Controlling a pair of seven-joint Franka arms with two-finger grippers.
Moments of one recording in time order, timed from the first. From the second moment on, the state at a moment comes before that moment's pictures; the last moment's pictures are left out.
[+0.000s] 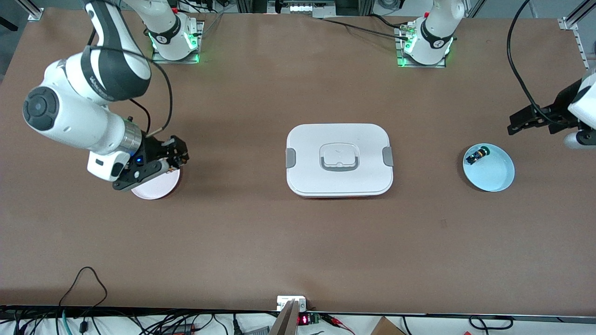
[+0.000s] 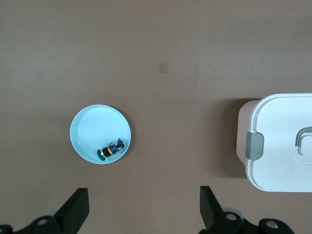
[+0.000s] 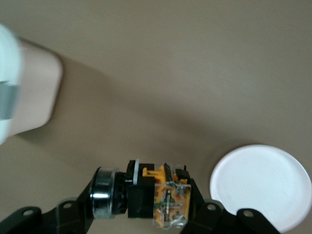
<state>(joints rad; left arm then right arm) 0.18 0.08 -0.19 -1.52 0.01 1.56 -0.05 0.02 0.28 0.26 -1.67 0.20 1.93 -0.28</state>
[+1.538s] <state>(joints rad) 0.04 0.09 -0.47 -1.99 -1.67 2.10 0.03 0.19 0.38 0.32 -1.72 1.65 2.03 -1.66</state>
